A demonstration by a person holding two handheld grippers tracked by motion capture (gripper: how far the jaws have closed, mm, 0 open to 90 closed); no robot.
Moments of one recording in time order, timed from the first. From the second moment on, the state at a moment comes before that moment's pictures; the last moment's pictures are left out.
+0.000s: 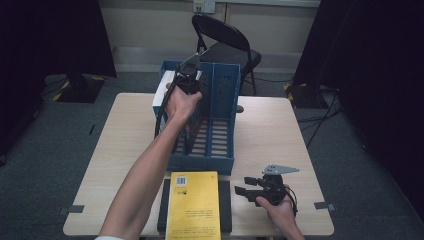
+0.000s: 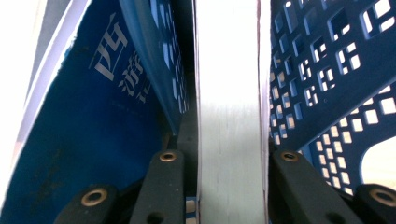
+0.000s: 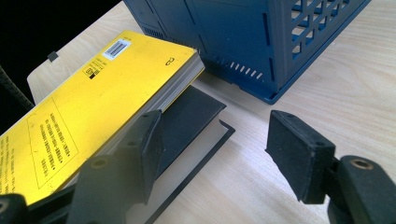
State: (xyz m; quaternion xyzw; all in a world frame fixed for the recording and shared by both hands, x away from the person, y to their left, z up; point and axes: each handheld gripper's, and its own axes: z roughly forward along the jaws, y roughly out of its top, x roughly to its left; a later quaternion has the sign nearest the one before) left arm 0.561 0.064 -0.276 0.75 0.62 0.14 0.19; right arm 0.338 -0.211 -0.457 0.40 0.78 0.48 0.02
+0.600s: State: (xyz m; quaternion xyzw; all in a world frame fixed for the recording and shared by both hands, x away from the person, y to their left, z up) left arm 0.554 0.068 -0.278 0.75 0.61 0.15 0.20; right arm 0.337 -0.210 -0.457 0.40 0.78 0.48 0.02
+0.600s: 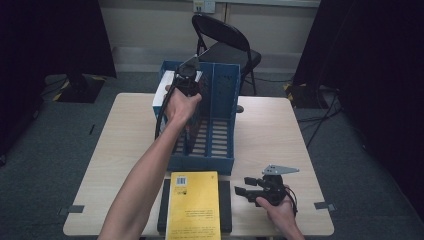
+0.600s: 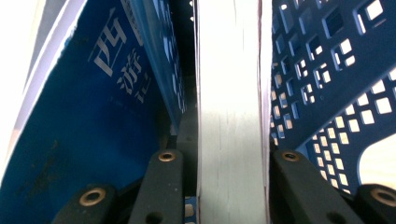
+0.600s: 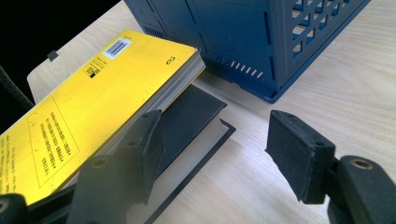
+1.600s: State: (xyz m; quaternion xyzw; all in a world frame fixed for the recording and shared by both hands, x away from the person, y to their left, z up) left arm 0.517 0.098 -0.281 0.75 0.58 0.15 0.28; right arm 0.337 -0.206 -0.457 0.40 0.78 0.47 0.03
